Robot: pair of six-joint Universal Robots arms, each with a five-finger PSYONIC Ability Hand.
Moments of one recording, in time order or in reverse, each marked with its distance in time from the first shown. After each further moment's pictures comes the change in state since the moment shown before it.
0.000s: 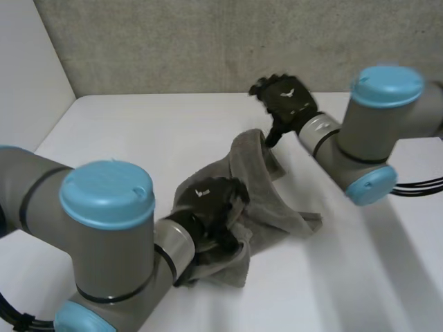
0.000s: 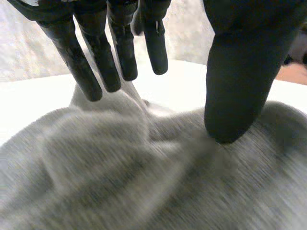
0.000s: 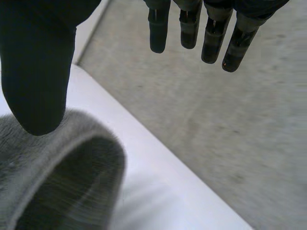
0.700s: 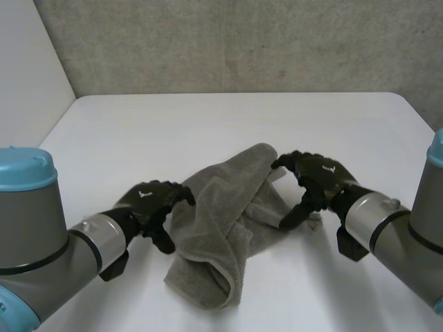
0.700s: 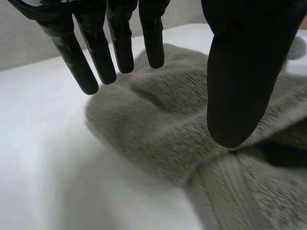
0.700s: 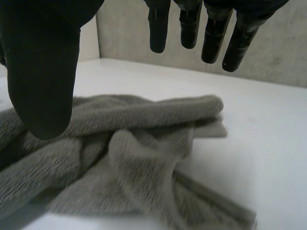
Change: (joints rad) left arm 0.346 0.148 -0.245 -0.036 0.281 0.275; right arm -0.058 -0.525 0.798 0.062 -0.007 0.395; left_hand -0.088 -0.099 -0.100 -0.098 -0.102; right_hand 0.000 0.000 0.000 0.000 -0.004
